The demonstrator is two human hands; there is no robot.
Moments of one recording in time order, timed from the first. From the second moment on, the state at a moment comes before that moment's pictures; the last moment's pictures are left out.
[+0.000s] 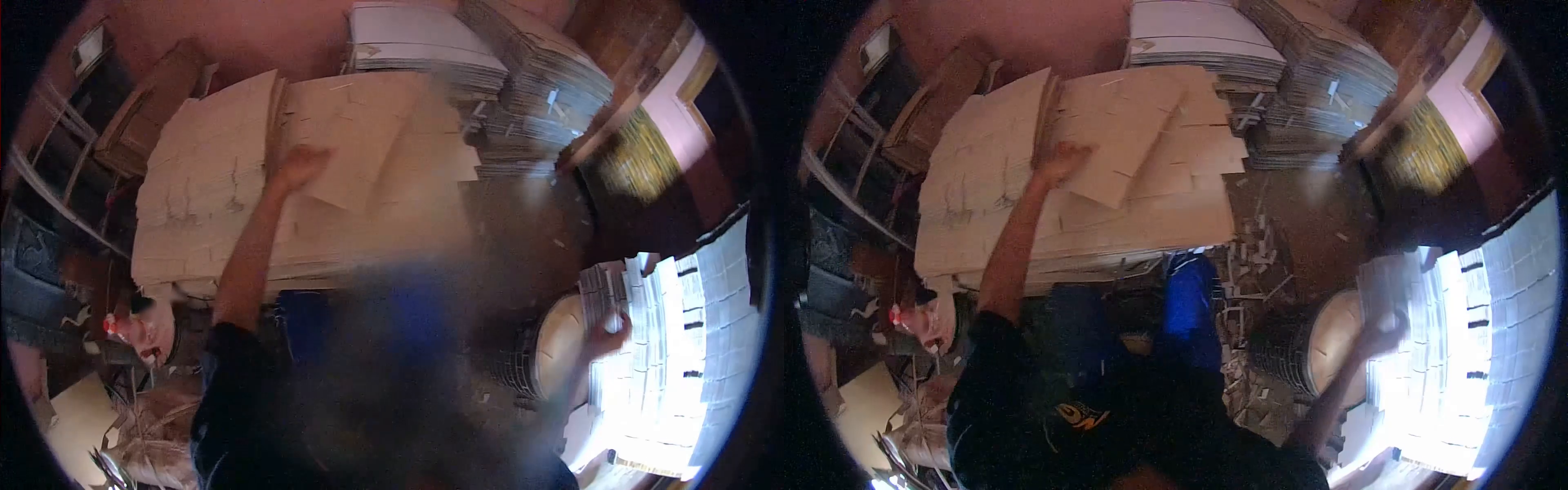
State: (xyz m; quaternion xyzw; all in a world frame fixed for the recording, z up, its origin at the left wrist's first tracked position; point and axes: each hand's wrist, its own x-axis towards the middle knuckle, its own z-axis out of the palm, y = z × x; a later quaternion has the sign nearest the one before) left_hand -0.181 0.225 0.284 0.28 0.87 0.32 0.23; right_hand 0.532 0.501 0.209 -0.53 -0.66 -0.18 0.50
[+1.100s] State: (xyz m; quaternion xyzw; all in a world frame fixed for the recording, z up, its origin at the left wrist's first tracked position) left_hand -0.104 0.179 0.192 0.50 0.80 0.27 -0.19; right_hand -0.048 0.506 0.311 -0.30 -0.78 0.52 0.16
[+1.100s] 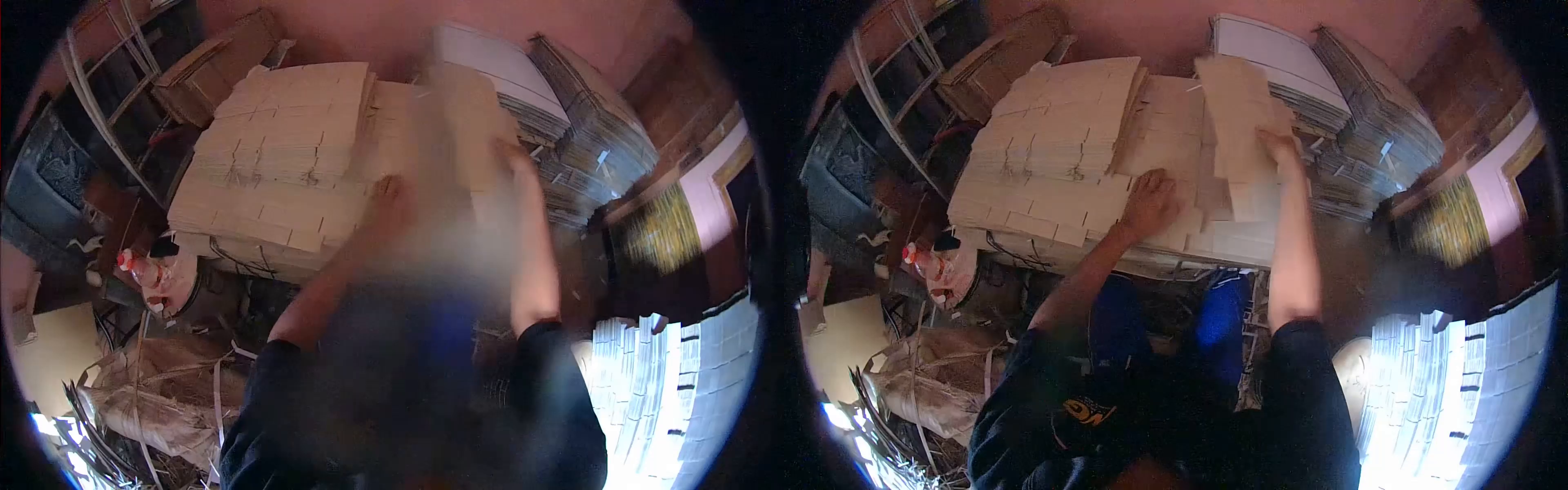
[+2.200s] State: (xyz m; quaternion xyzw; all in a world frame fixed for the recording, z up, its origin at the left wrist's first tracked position) left_hand -0.047 0.032 0.224 0.66 0.75 0.09 -0.05; right_hand 0.023 0.480 0.272 -0.25 -0.56 0.75 0.22
